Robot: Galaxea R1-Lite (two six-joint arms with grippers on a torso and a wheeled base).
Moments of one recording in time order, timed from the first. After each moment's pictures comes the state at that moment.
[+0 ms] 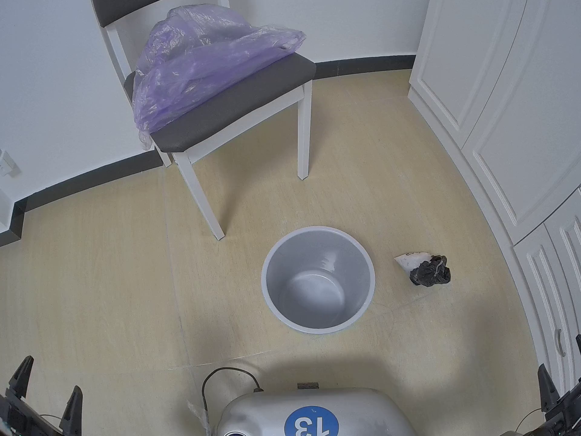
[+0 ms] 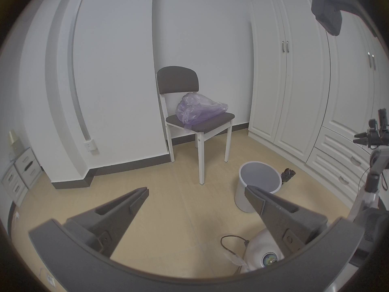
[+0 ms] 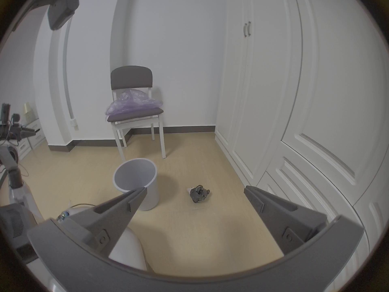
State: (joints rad) left arm 0.00 0.02 -0.02 -0.02 -0.08 0.04; right arm 0.00 0.02 -0.02 -0.03 0.03 -0.06
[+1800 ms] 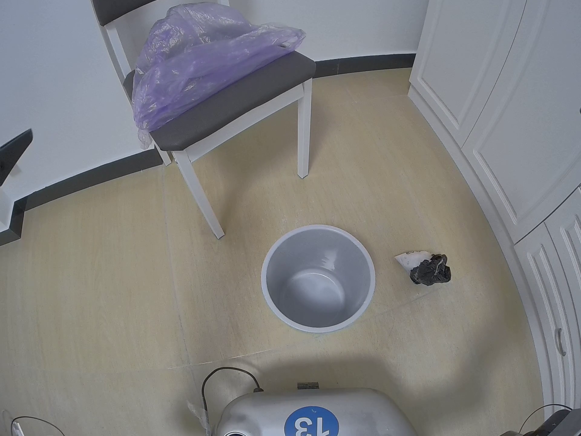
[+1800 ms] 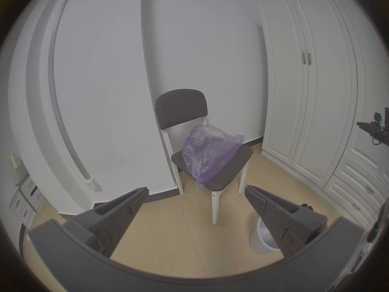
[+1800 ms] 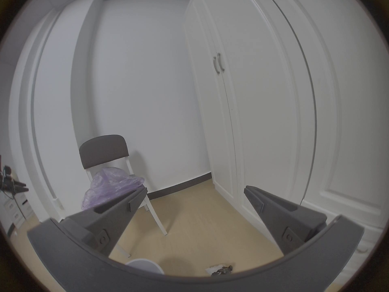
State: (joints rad) left arm -0.08 0.95 -0.96 -0.04 0.06 0.14; right arm 0.13 0.97 -0.65 -0.66 -0.17 0.18
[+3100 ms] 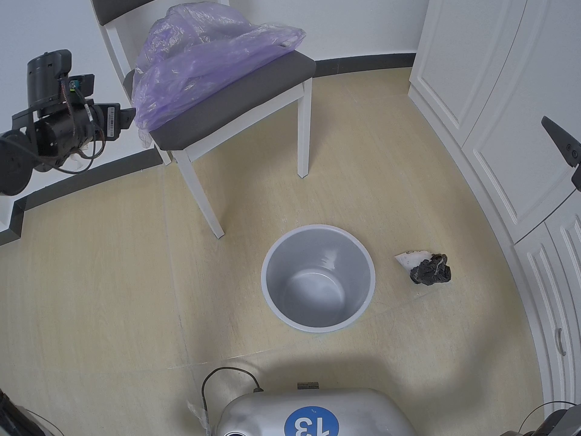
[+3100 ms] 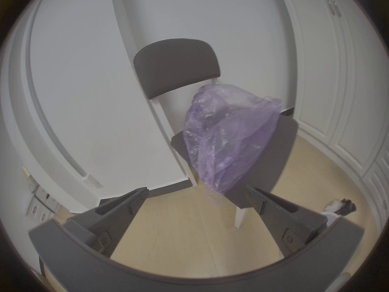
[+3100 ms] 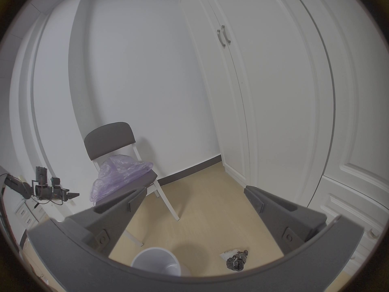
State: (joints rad) left arm -0.13 1.69 -1.41 -0.19 0.32 0.19; right arm 0.27 1.07 -0.63 -0.69 -0.22 0.20
